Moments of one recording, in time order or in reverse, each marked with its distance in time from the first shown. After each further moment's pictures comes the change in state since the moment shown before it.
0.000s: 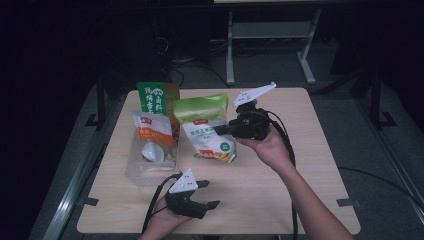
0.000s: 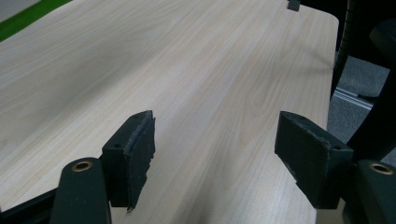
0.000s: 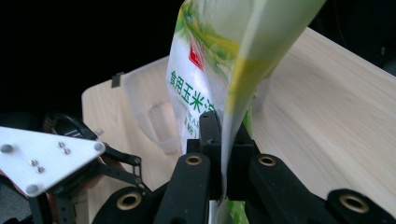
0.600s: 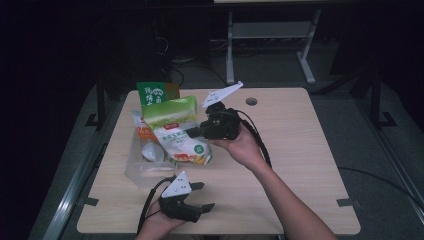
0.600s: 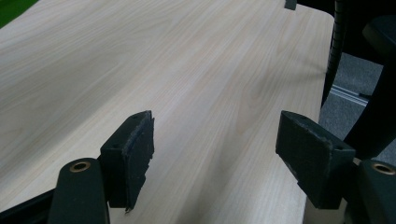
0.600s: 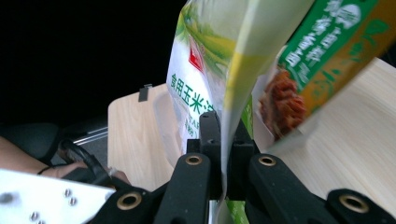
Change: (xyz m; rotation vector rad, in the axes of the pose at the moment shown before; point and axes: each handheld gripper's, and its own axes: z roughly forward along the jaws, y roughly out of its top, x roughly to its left) left arm -0.003 -0.007 -0.016 -0.003 0.012 0.022; right arm 0.025 0.031 0.051 -0.009 0.111 -0.036
